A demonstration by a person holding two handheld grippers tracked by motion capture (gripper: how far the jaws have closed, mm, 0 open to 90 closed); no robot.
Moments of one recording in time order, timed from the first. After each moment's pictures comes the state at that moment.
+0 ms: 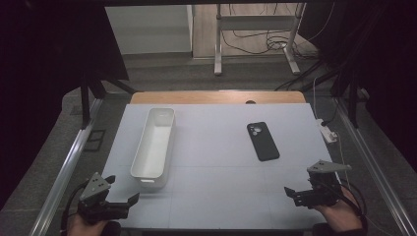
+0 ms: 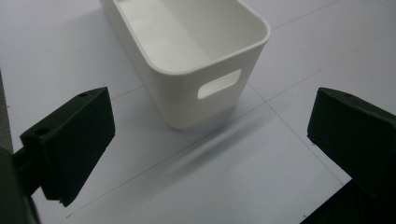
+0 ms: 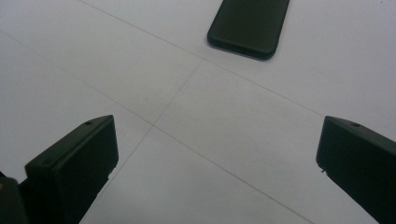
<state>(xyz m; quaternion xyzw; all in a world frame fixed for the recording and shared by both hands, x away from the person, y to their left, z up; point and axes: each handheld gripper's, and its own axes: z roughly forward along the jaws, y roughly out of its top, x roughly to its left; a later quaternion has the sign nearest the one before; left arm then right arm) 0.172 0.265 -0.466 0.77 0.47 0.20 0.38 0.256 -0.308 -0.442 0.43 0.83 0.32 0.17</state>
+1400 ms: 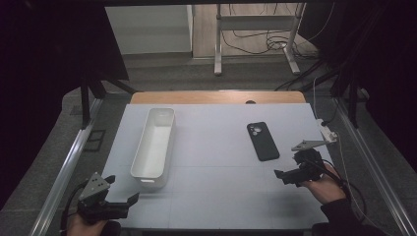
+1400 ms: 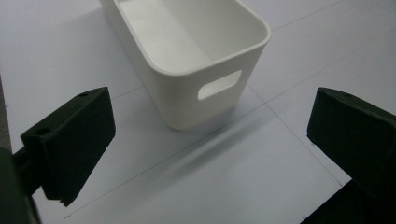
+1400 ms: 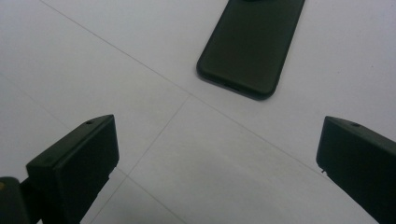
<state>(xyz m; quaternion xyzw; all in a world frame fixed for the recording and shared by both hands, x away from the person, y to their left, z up) 0.172 0.266 -0.466 0.77 0.47 0.20 0.38 0.319 -0.286 -0.444 0.42 0.85 0.29 0.15</state>
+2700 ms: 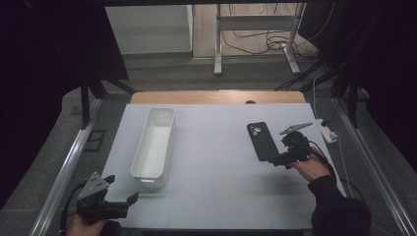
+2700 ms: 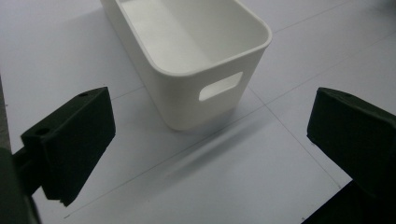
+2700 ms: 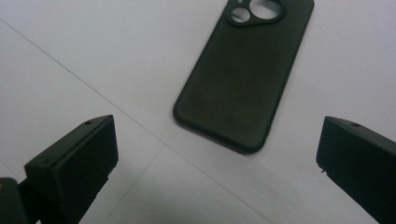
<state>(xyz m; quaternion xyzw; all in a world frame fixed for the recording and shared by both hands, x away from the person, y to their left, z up) 0.172 0.267 -0.466 0.77 0.47 0.19 0.39 0.379 -0.268 -0.454 0.41 0.86 0.27 0.13</state>
